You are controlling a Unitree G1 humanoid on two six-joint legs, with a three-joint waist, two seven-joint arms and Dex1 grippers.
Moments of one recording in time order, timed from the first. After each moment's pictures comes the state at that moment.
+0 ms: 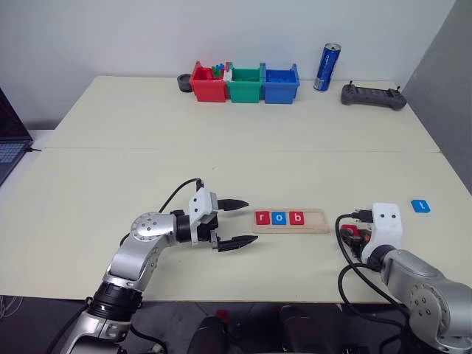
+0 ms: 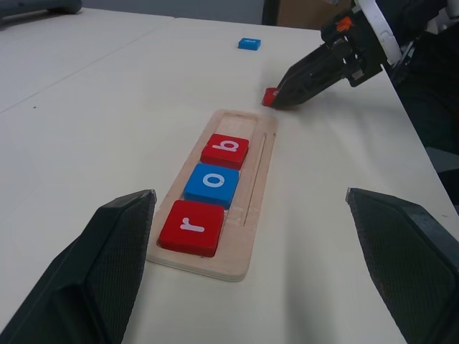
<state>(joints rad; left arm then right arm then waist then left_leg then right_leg) -0.29 0.52 -0.15 -0.05 -0.37 0.17 -1.12 -0.07 -0.22 -0.28 -0.81 0.30 1.50 0.09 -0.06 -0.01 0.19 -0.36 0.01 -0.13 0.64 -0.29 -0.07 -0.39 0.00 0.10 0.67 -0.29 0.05</state>
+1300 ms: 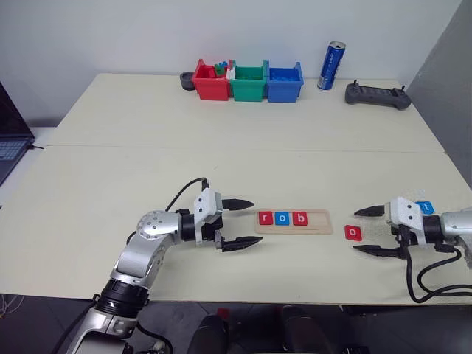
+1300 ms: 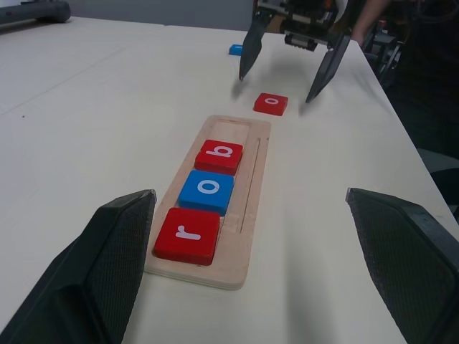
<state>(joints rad) -0.31 0.49 -0.16 -0.03 -0.35 0.14 -1.16 -0.22 -0.93 0.00 0.20 0.22 -0.04 1.32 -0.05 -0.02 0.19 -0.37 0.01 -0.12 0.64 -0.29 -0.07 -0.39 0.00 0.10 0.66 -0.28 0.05</state>
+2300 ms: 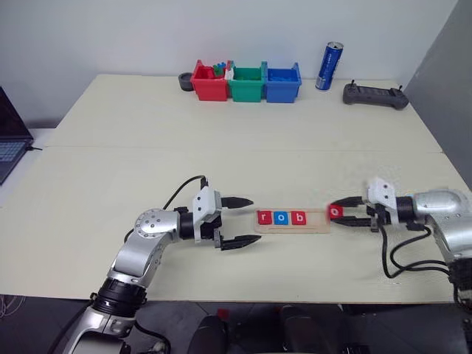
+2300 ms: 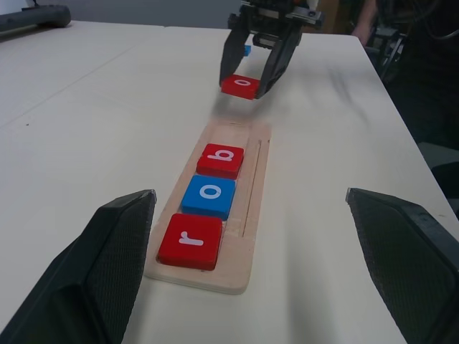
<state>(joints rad) -0.32 0.51 -0.16 -0.04 -0.35 0.15 -1.15 -0.45 -0.80 0.09 0.24 0.20 0.02 1.33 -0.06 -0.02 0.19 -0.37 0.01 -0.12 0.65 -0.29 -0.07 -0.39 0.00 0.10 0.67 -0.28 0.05</state>
